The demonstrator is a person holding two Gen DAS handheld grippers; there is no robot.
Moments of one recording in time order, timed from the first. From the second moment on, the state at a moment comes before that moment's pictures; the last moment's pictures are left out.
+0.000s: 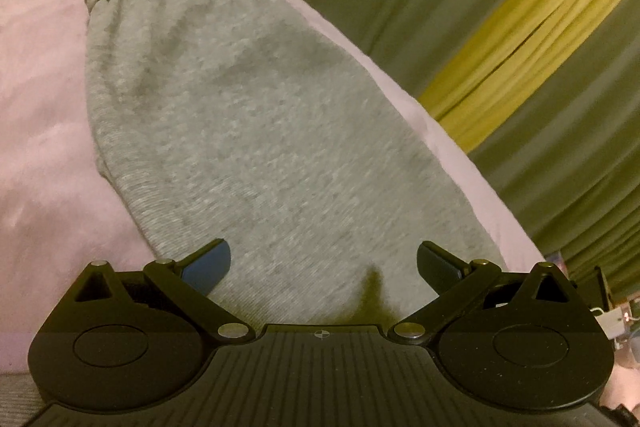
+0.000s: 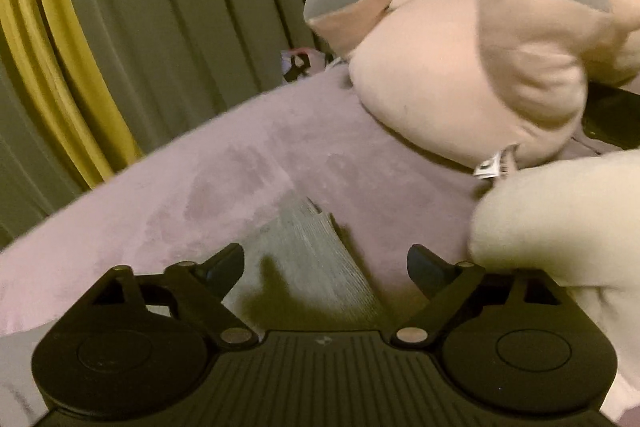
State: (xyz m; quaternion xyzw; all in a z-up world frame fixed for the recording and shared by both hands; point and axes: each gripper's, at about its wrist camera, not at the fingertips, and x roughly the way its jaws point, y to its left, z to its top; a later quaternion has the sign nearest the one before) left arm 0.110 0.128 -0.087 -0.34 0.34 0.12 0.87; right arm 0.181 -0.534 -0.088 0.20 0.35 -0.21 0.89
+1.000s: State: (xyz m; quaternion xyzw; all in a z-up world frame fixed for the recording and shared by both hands) left arm 0.107 0.128 -0.088 -0.35 0.34 0.11 0.87; right arm 0.076 -0.512 -0.114 0.36 0.35 -0.16 0.85
